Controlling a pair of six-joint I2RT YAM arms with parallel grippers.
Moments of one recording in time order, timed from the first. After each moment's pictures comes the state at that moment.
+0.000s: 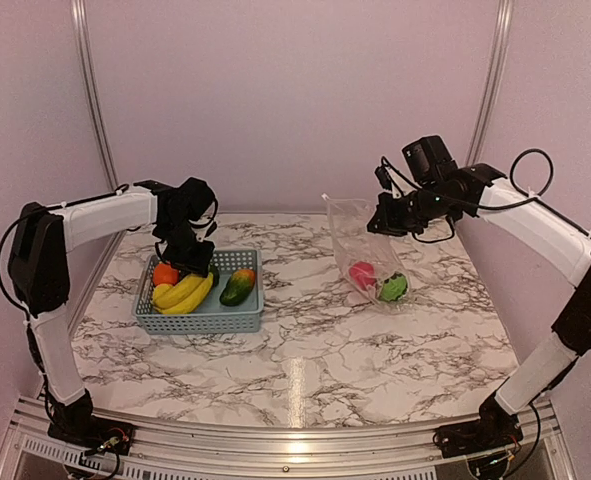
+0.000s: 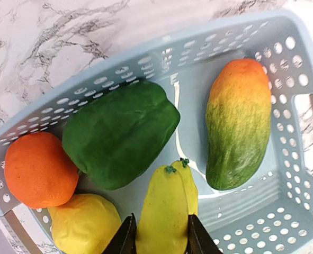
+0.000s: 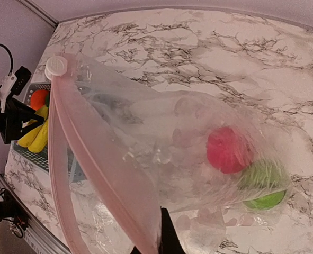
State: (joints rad) left arm -0.50 1.91 1.58 -0.97 -0.07 -0.20; right arm 0.51 1.55 1.54 -0.79 -0.19 0.37
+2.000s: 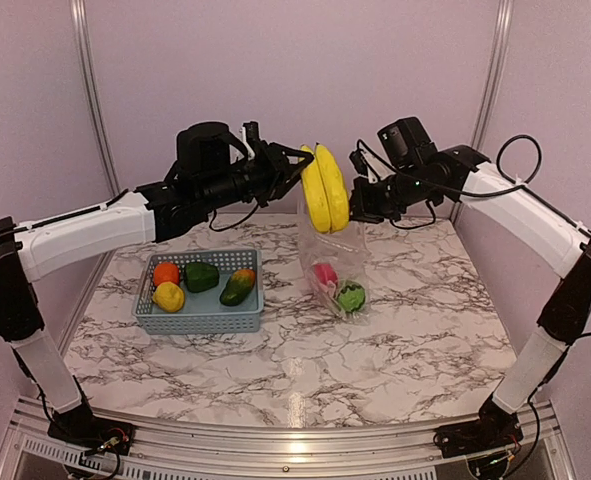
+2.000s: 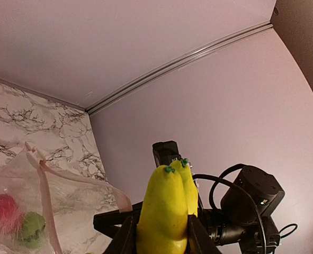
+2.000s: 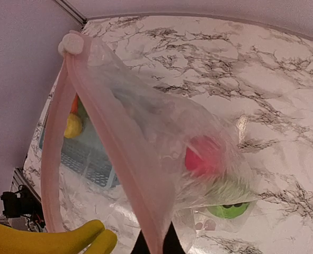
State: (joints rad) left arm -0.83 1.72 1.56 0.16 0.14 -1.10; right arm 0.62 1.67 1.75 -0.85 -0.20 0.42
